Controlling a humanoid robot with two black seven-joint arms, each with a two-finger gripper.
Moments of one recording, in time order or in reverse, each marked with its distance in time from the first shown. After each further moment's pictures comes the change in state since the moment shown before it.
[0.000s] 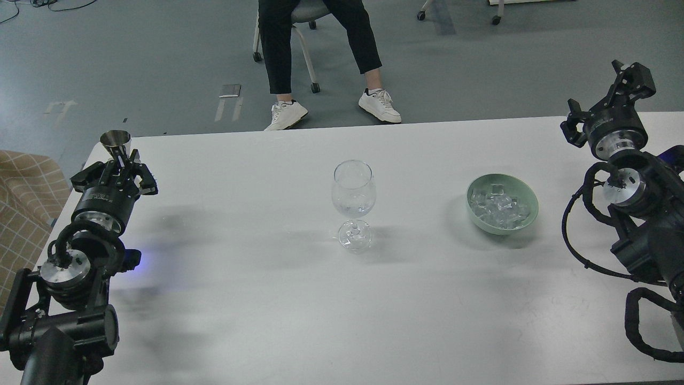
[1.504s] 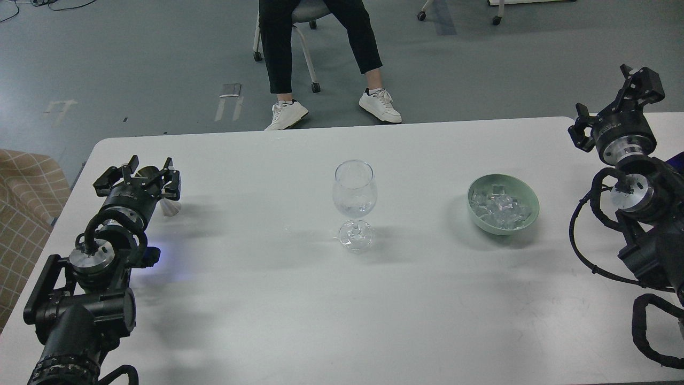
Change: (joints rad) left arm -0.103 -0.007 0.059 0.198 0.016 -0.050 -0.003; right arm -0.022 -0.021 -0.001 0.010 0.002 0.004 0.005
